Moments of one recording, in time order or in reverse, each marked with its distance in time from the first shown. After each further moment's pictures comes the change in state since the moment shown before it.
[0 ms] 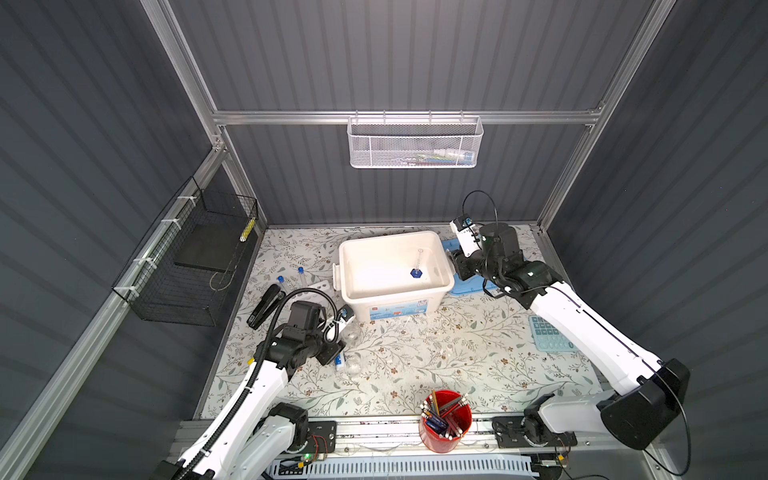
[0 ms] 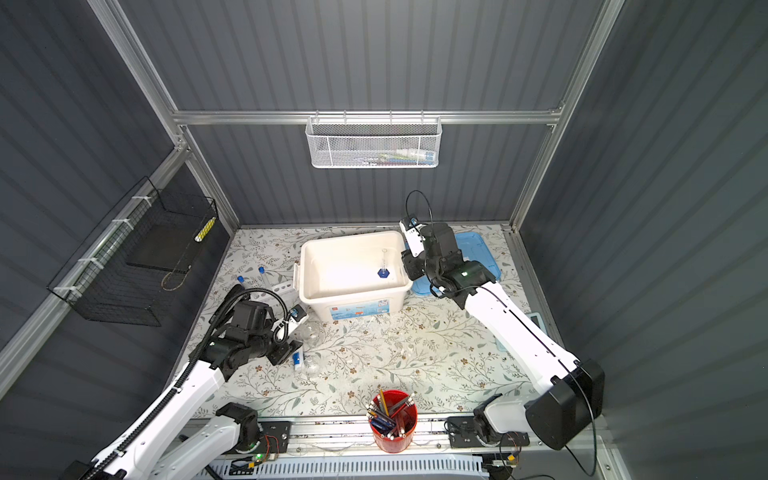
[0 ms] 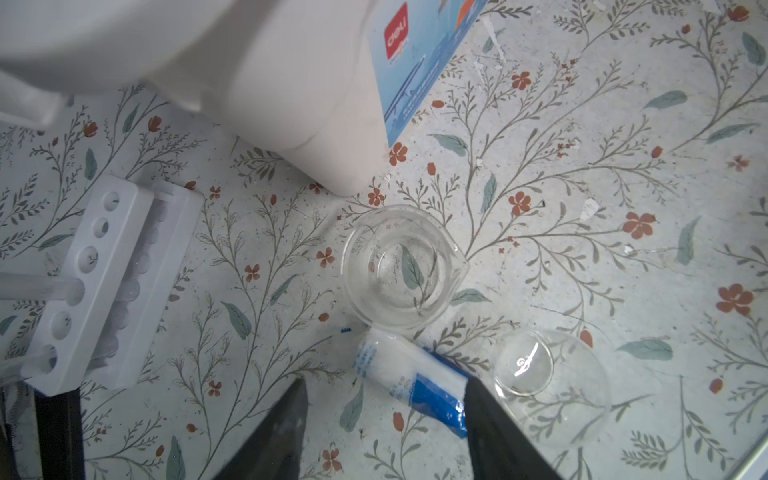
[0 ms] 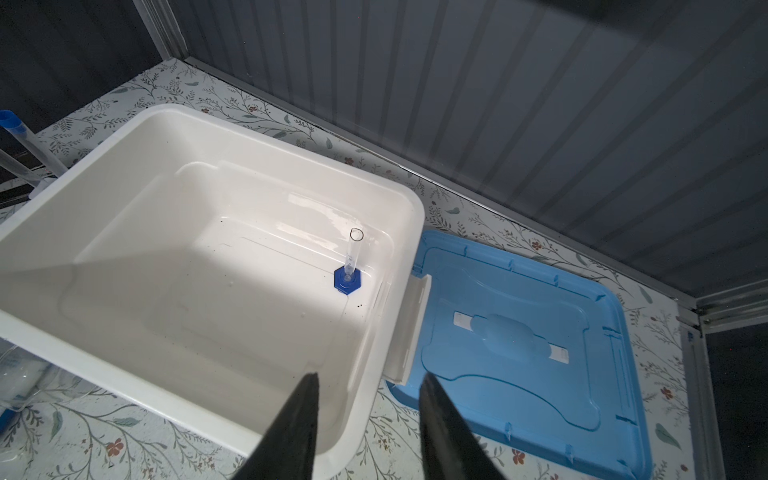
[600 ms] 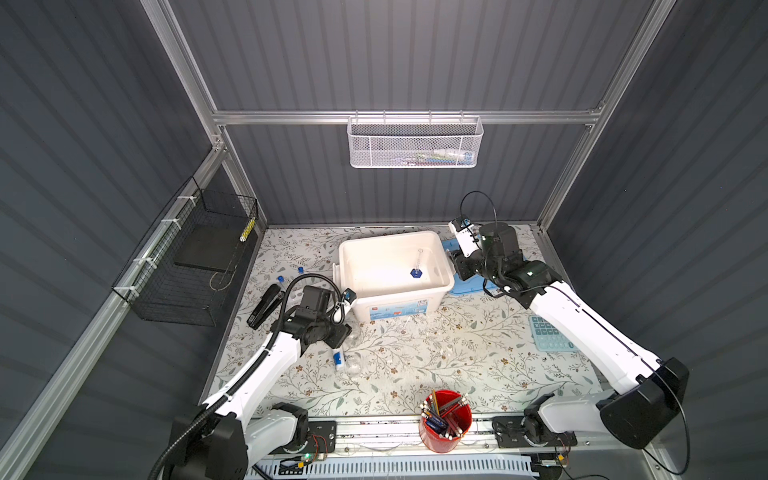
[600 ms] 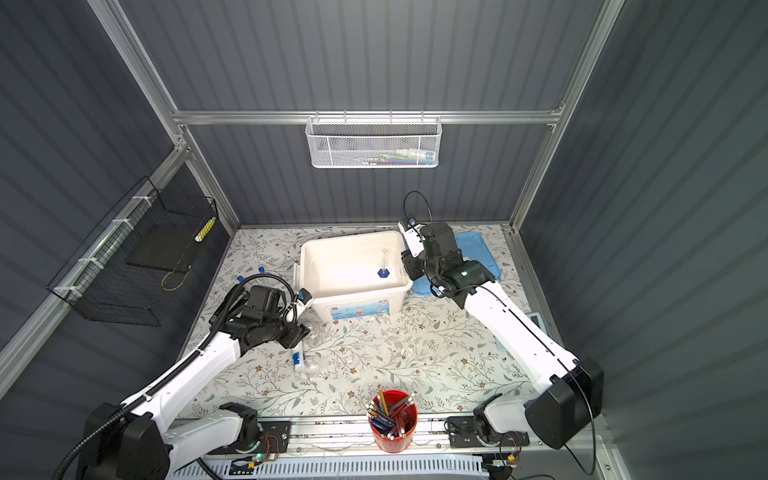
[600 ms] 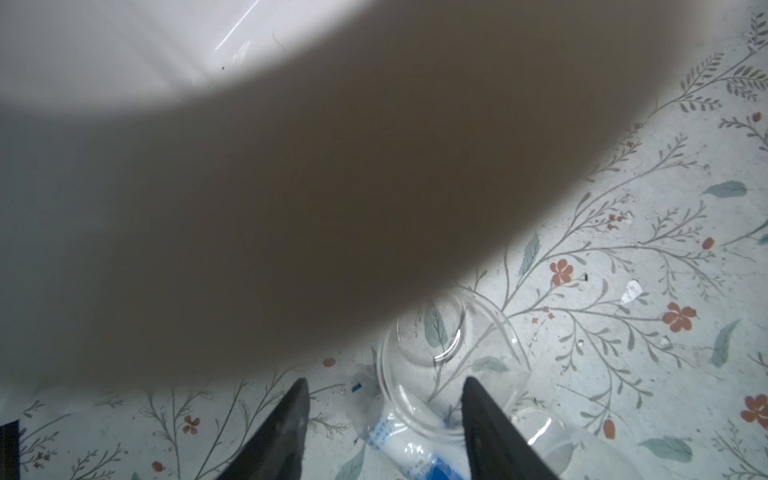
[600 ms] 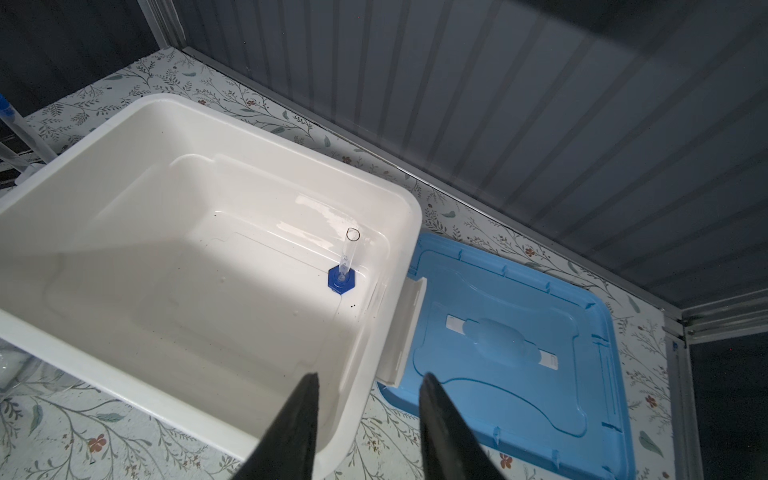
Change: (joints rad) left arm 0.000 0.210 0.077 0.124 -0.026 -0.165; right arm -0.001 0.005 0.000 0.004 0.003 -0.050
